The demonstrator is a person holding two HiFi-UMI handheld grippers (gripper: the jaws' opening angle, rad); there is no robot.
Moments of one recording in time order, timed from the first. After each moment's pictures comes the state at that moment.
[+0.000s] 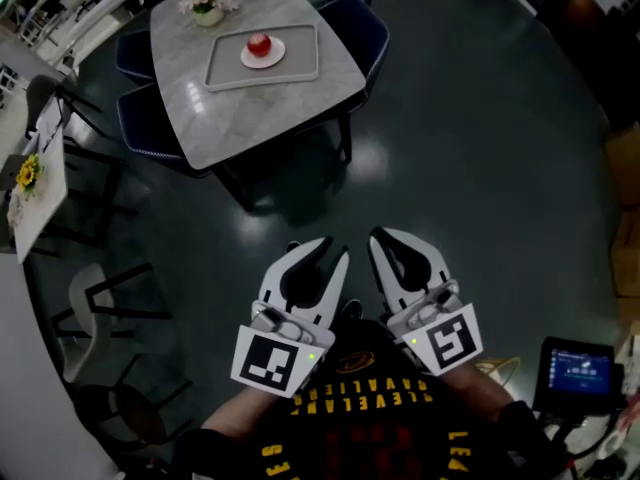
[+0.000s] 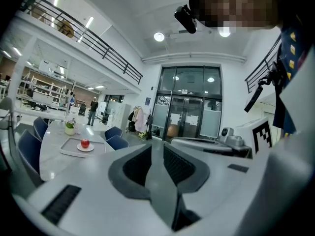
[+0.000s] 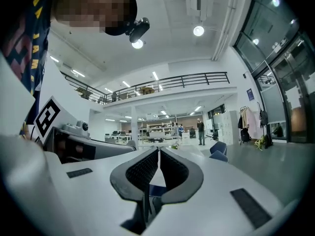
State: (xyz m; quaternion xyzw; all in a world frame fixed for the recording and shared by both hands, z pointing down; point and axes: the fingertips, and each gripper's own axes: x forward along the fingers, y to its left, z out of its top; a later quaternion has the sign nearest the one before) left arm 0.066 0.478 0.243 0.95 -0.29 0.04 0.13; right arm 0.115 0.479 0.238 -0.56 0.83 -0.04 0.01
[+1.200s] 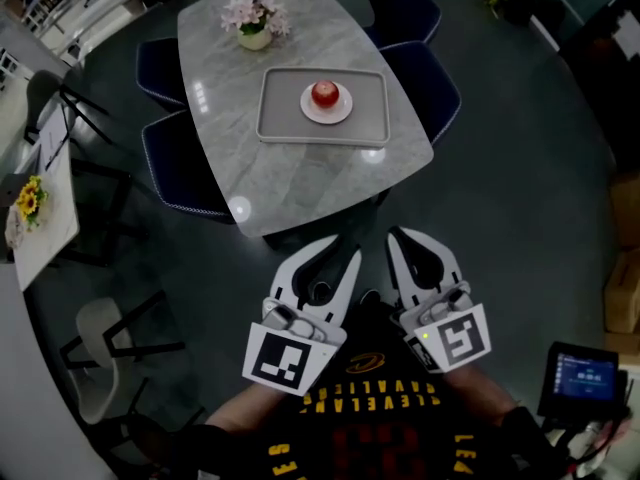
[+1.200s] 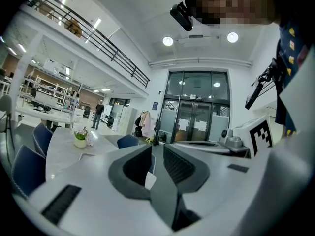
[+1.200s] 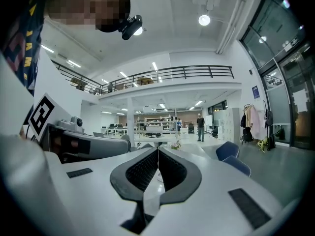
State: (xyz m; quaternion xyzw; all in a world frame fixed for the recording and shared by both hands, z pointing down) left arm -0.015 0.187 0.243 0.94 -0.31 0.02 0.13; right arm 0.044 0.186 0.245 -0.57 0.82 -0.05 -0.02
